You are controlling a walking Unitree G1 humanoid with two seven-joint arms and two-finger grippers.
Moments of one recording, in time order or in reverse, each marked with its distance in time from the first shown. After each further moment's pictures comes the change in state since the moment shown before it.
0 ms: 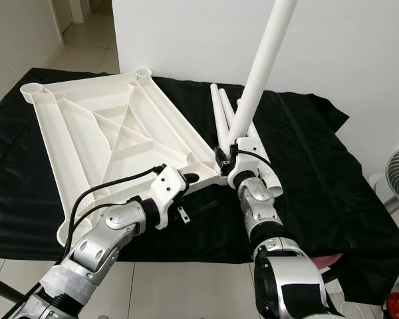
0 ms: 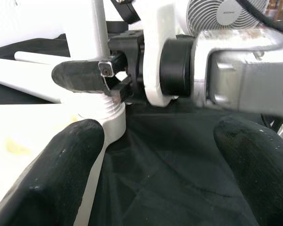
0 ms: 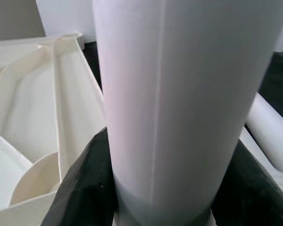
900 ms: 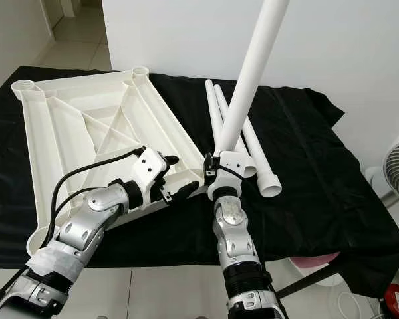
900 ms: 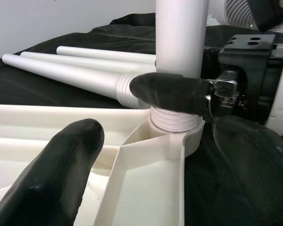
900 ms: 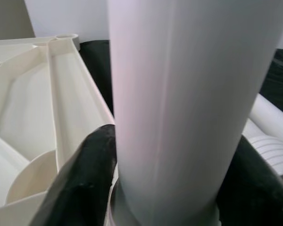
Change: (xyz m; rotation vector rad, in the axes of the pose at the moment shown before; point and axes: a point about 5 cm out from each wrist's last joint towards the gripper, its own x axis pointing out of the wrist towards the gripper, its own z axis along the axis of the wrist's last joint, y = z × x) left arm -0.015 0.044 0.003 0.063 0.030 0.108; right arm -0.037 0.036 0.006 -0.031 -0.057 -0.011
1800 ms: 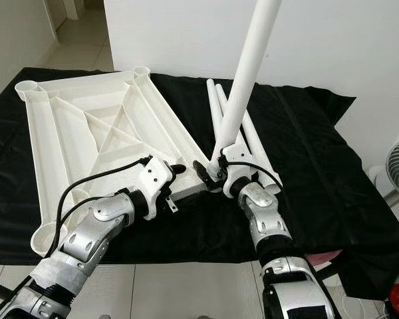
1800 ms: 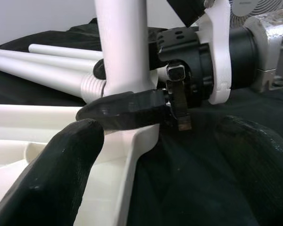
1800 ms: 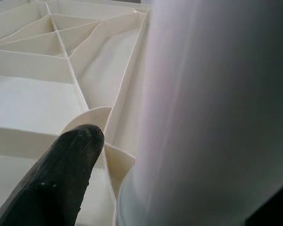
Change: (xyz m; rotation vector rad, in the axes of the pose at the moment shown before) left arm 0.005 -0.027 -0.001 -0.050 -0.023 -0.065; right arm 0.025 -0.036 0.001 -0.150 0.106 0.518
